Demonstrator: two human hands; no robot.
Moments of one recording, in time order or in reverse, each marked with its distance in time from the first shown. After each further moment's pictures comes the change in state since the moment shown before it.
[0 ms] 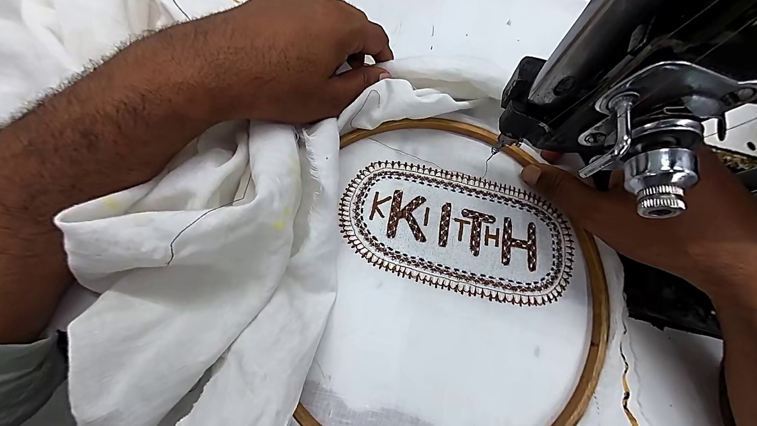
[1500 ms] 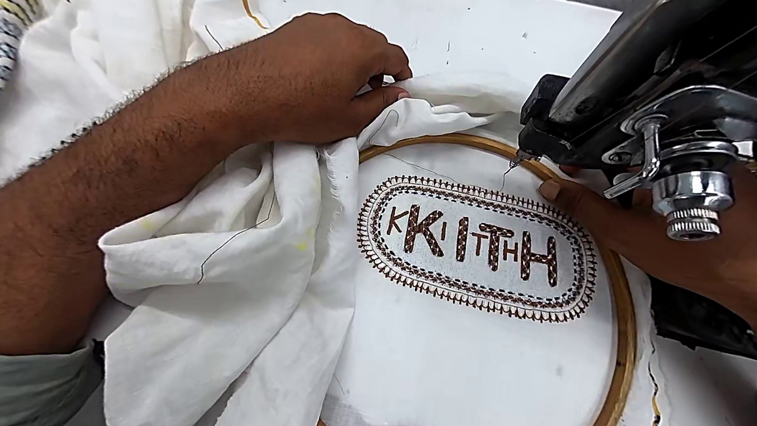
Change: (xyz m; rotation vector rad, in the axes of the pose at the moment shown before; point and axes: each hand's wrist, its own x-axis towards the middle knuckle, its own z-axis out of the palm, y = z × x) left_hand -0.001 0.002 0.000 -0.005 0.004 0.009; right_hand -0.002 -0.003 -0.001 -0.016 -0.001 -0.004
